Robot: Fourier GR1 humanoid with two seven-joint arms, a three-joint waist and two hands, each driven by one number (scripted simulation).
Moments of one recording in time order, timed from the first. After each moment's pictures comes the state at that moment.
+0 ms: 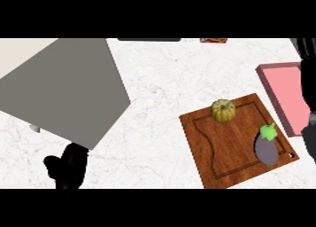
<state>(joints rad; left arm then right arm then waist) 0.08 0.25 -0.35 -1.47 0.36 0.38 -0.13 -0.43 -0.45 0.05 -1.64 -0.25 -0.17 -0.23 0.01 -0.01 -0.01</state>
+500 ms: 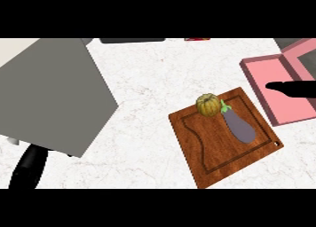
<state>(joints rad) 0.10 0.55 -0.32 -1.52 0.19 0.30 -0.17 -0.44 -0.71 0.11 -1.49 0.15 -0.31 0.17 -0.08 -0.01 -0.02</state>
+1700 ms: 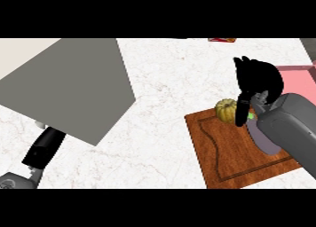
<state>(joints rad) -0.11 0.59 -0.41 -1.46 0.19 0.09 -0.15 -0.79 -0.60 0.63 -1.40 0.39 0.39 1.06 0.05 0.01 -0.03</state>
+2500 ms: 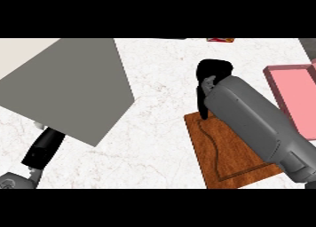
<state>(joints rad) -0.11 0.59 -0.40 -1.43 0.20 0.07 -0.18 -1.01 -0.28 0.65 -0.92 0.34 0.46 1.18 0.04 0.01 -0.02</state>
